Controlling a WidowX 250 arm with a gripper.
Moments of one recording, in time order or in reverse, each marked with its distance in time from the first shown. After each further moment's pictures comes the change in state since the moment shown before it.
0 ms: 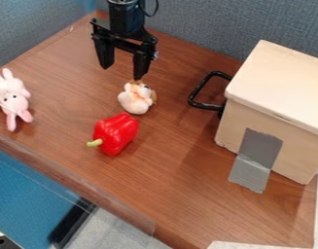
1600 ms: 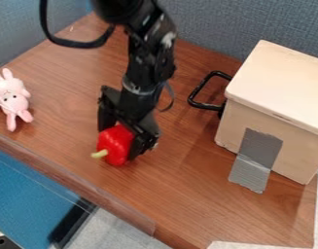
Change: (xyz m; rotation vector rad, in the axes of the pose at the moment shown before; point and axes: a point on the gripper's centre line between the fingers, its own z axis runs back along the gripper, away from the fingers) arm -0.089 -0.050 -0.049 0.188 0.125 -0.243
